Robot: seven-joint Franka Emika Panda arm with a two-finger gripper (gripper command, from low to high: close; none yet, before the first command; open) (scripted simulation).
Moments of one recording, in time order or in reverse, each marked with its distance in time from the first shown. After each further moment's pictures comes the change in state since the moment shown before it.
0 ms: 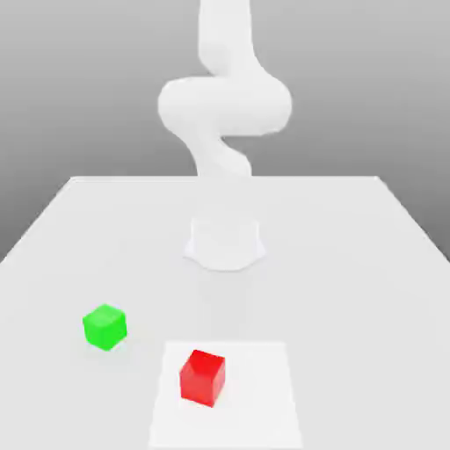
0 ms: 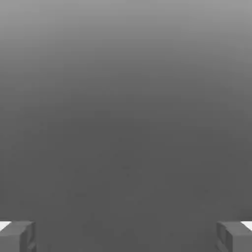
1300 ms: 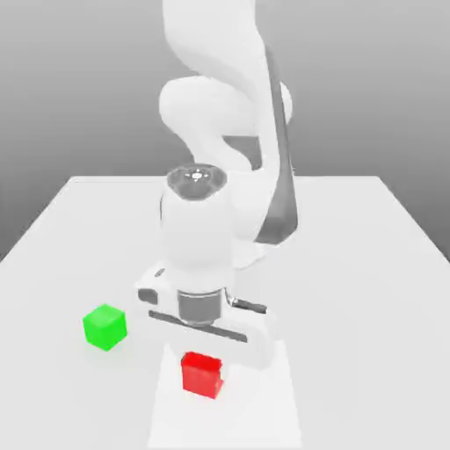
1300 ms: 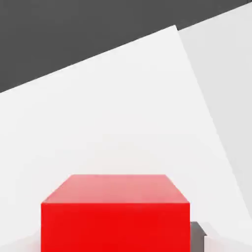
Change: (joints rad) arm -0.094 0.824 0.022 -0.357 -0.006 0.466 0.255
